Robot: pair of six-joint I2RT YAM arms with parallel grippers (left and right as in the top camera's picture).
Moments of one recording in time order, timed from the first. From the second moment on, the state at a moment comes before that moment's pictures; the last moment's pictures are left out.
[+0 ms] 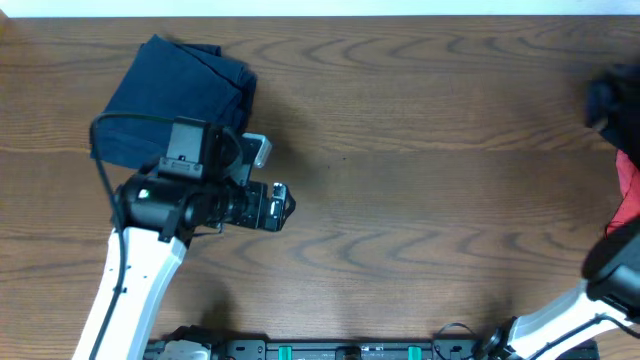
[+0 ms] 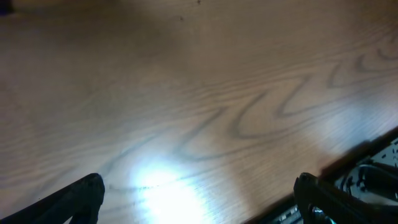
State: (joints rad) left arm -0.22 1.19 1.16 -1.14 0.39 -0.04; right arm -0.52 1.93 1.72 -0.61 -0.51 0.39
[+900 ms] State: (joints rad) left arm -0.22 0.93 1.19 -1.31 0.01 -0.06; right arm 0.69 1.93 1.72 -0.92 0.01 0.39
